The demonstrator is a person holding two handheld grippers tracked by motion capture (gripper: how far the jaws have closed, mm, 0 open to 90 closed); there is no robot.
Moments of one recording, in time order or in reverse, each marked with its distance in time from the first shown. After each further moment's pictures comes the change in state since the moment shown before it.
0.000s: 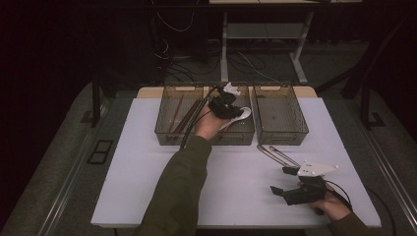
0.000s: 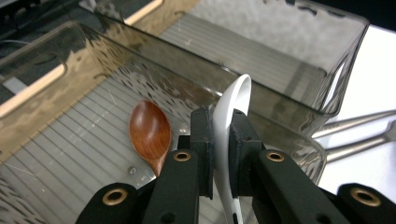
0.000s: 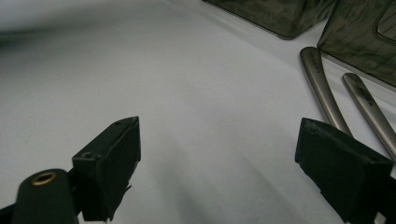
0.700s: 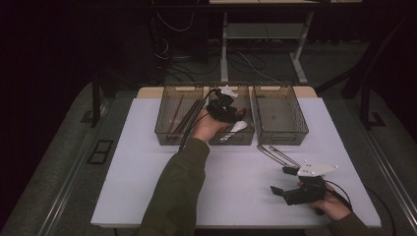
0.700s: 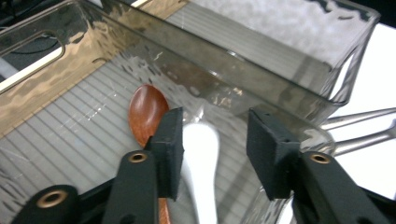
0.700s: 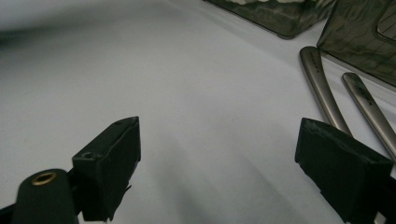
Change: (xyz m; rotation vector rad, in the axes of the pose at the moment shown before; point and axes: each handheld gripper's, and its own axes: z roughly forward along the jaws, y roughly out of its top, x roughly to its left) left arm 0.002 -0.008 -0.003 -0.020 -0.030 -0.045; right arm 0.000 0.000 0.000 -0.001 -0.004 -0.006
